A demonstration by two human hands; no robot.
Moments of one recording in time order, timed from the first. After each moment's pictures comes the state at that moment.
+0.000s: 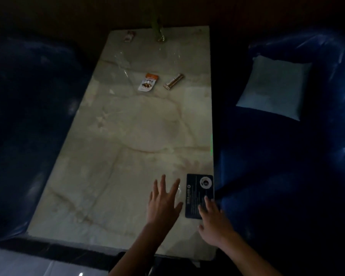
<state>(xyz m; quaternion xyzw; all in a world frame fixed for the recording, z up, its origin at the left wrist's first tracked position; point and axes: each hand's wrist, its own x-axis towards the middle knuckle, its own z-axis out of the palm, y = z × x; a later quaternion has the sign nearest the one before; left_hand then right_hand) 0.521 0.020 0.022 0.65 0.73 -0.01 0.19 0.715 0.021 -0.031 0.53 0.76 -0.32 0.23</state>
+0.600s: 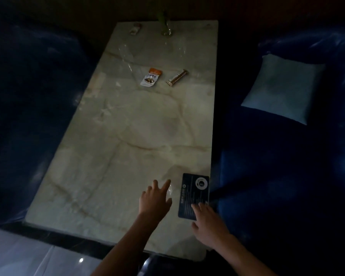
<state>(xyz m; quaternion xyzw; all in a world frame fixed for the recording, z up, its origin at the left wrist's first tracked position) 0.524 0.038 0.008 0.59 0.77 -0.09 0.21 0.729 0.028 -0.029 0.51 0.78 -0.34 0.14</state>
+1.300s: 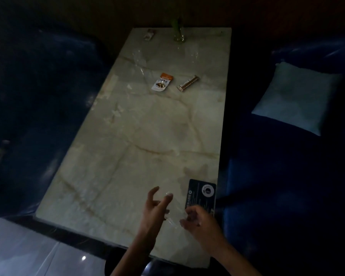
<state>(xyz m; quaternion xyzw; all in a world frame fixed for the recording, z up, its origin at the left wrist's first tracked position) 0.536 0.016 0.076 0.16 0.77 0.37 0.50 0.700 0.036 0.046 0.55 0.52 -0.65 -0.08</state>
